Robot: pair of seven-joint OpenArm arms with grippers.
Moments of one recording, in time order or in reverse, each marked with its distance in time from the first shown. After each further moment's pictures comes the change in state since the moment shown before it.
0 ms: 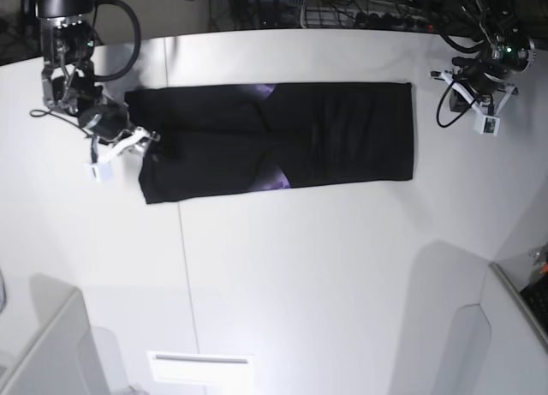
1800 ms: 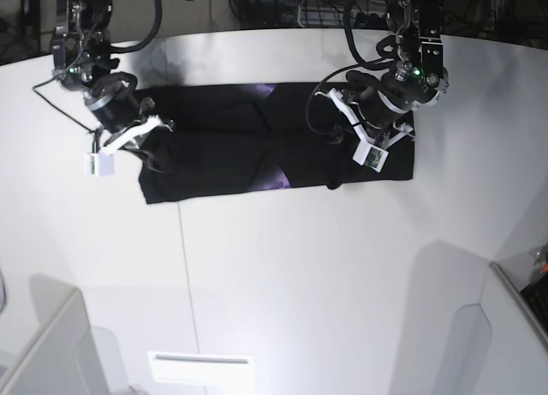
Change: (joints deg) left arm -2.5 5.3 34.0 12.5 -0.3 15.2 0.6; right arm -9.9 -6.1 3.0 21.7 -6.1 -1.0 10.3
